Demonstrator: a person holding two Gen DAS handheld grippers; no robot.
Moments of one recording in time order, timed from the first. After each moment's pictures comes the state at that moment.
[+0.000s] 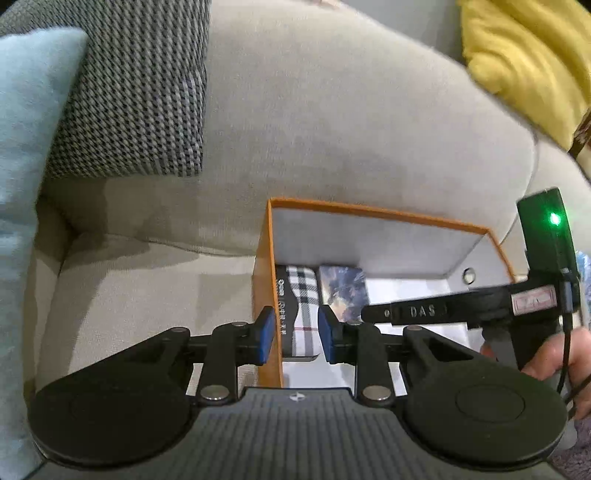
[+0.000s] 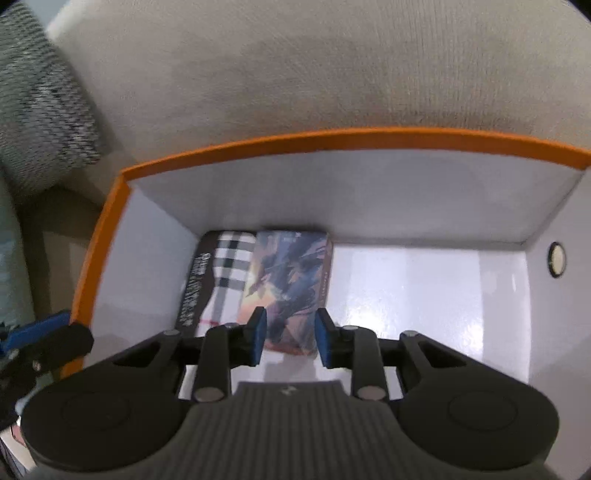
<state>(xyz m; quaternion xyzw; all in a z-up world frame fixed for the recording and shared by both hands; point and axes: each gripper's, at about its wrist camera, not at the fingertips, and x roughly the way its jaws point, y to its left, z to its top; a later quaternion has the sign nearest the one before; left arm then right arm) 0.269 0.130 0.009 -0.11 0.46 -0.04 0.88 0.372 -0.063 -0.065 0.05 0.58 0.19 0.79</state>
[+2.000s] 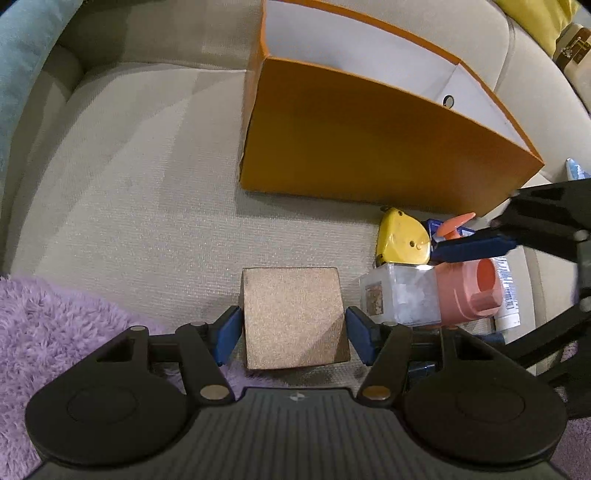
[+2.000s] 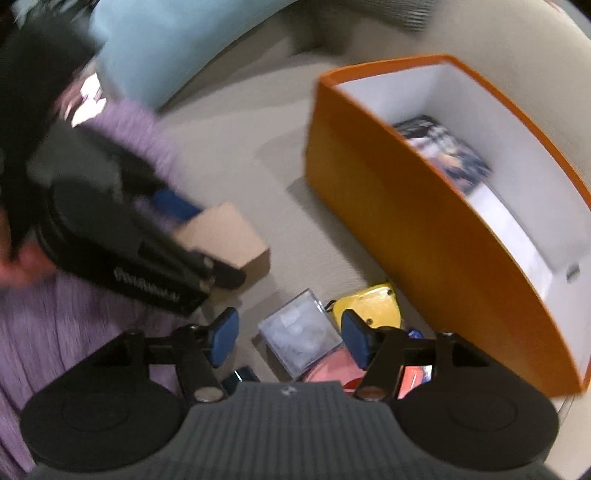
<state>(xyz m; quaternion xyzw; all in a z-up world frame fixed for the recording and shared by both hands) 0.107 0.094 -0.064 -0.12 0.56 -0.05 0.82 0.140 -0.029 -0.057 -0.31 0.49 0.42 0.69</state>
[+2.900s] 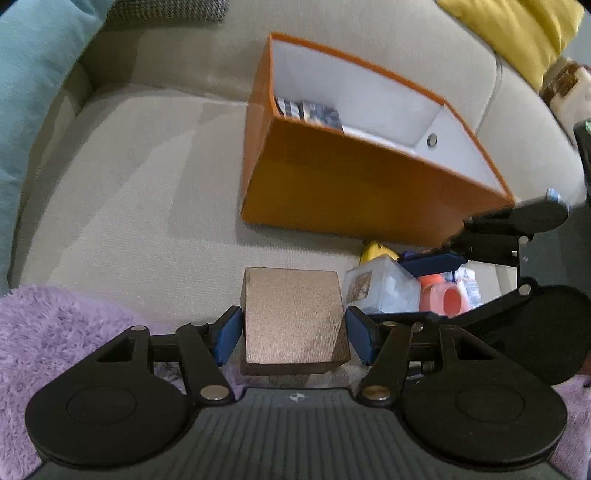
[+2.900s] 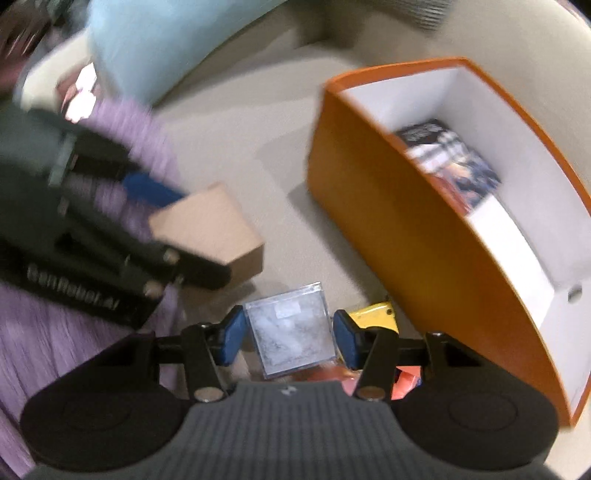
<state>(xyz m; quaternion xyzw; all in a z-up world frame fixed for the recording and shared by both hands) 0.101 0.099 -0.038 -0.16 0.52 -0.05 0.84 0.165 -0.029 -0.046 -0.25 0.52 0.39 0.72</state>
